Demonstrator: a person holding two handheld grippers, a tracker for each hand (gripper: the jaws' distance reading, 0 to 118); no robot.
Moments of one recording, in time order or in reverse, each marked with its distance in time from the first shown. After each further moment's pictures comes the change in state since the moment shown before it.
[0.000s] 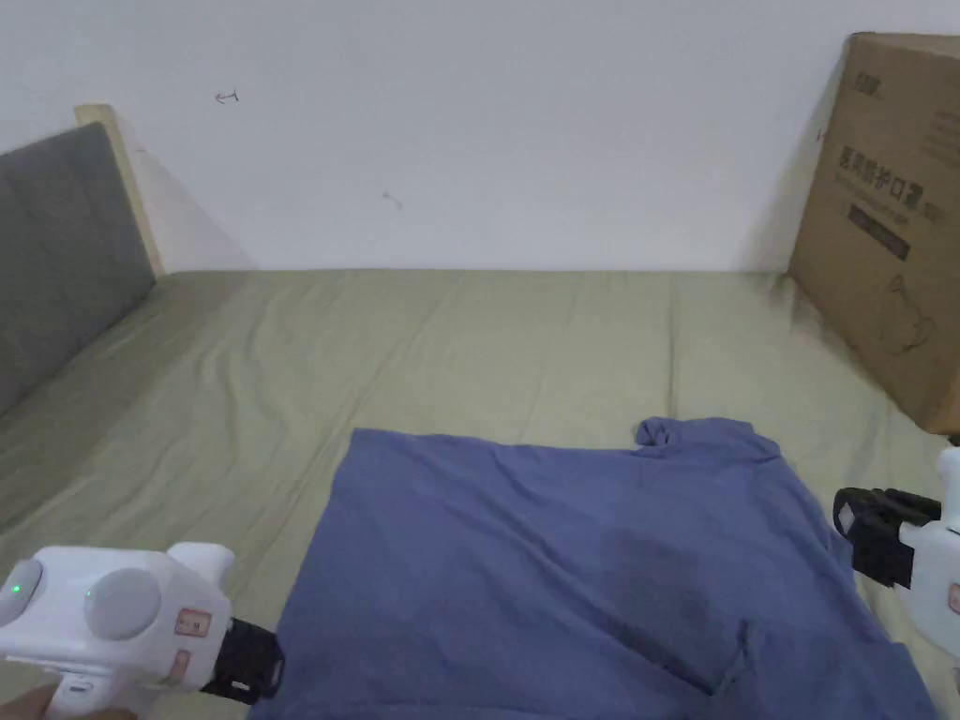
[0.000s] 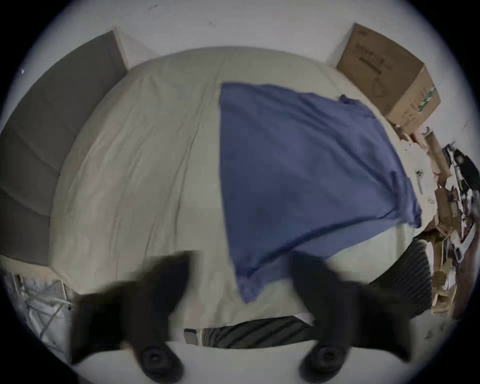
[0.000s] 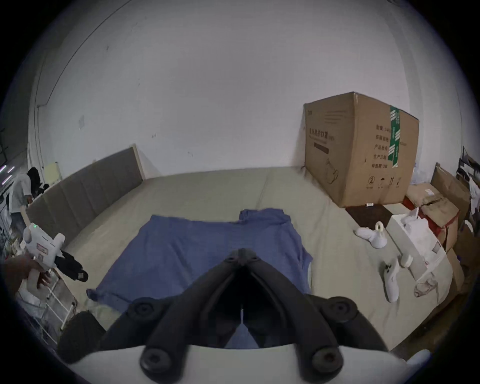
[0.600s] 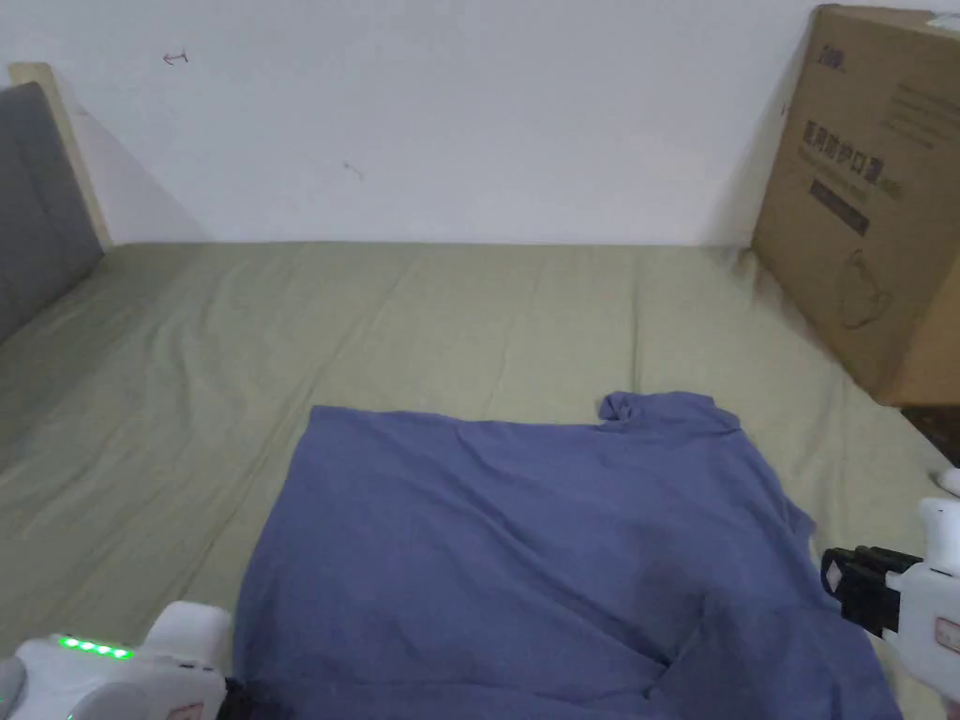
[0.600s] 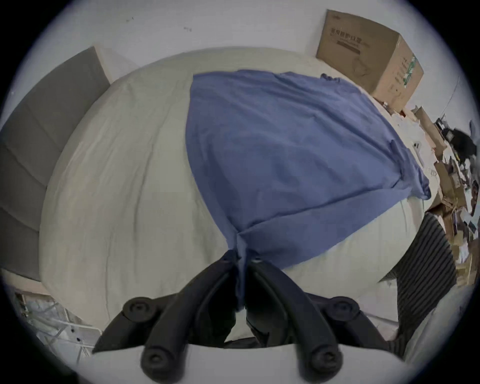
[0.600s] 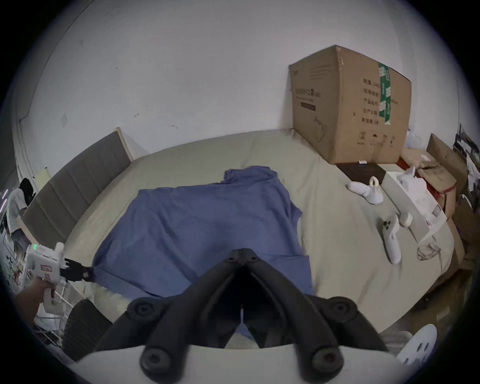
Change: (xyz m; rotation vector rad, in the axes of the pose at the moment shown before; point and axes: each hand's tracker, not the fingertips) left arm 0.036 -0.039 -0.027 0.117 -0.030 -0.116; right arm 0.039 -0.037 -0.004 -0.184 -0.052 -0.101
